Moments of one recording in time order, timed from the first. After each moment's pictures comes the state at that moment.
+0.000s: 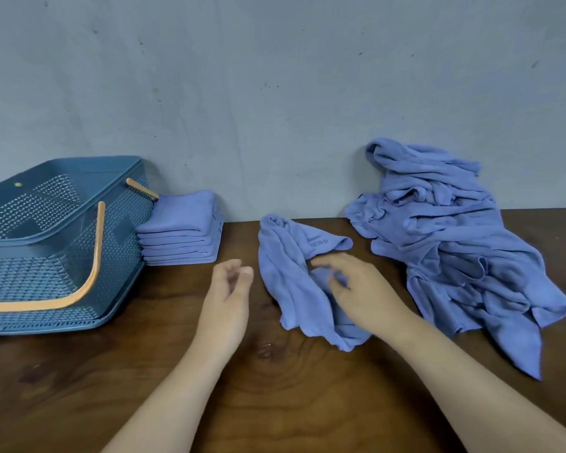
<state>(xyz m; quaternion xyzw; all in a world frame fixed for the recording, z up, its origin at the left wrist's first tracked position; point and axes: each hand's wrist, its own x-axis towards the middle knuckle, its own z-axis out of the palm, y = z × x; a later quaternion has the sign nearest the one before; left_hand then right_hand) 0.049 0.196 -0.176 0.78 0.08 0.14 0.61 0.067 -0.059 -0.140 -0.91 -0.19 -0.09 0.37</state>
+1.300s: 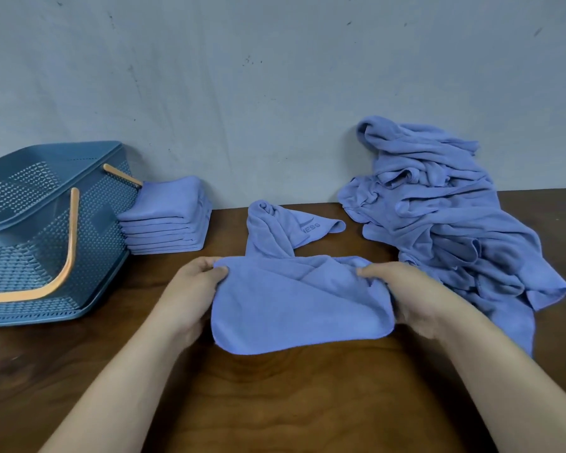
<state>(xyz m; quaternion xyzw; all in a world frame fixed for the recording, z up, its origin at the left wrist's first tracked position) 0.042 0.210 -0.143 0.69 0.15 -0.04 0.71 0.048 -0.122 -0.128 -0.73 0.05 0.24 0.64</state>
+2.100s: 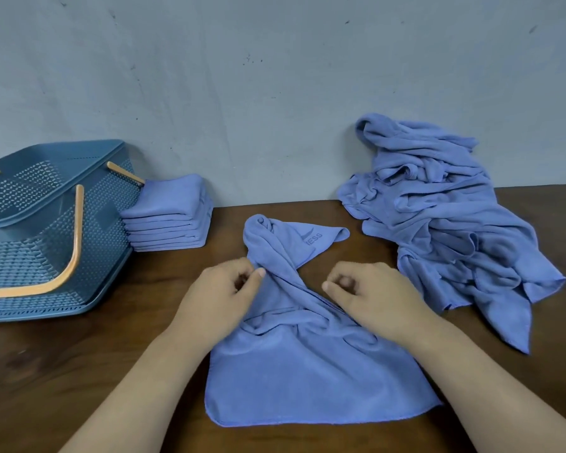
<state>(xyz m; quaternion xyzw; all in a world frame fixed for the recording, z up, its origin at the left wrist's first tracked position) 0.034 0.199 -0.162 0.92 -0.12 0.12 0.36 0.028 -0.088 -0.144 -0.95 -0.14 -0.08 0.26</state>
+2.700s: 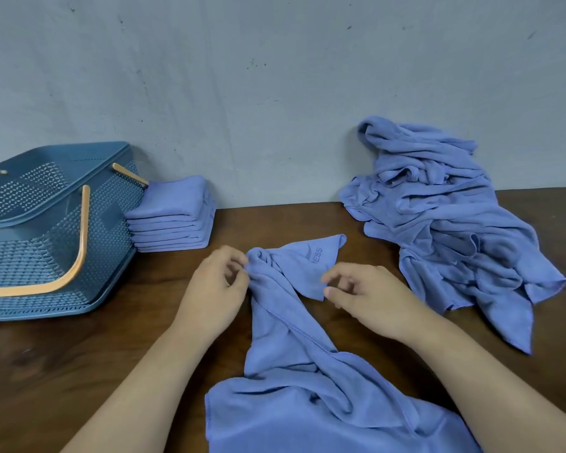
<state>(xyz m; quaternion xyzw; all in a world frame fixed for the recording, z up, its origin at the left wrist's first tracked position) 0.043 0.207 -0.169 0.89 -0.05 0.17 0.42 0.036 -0.091 -0.150 -0.91 -0.16 0.01 0.37</state>
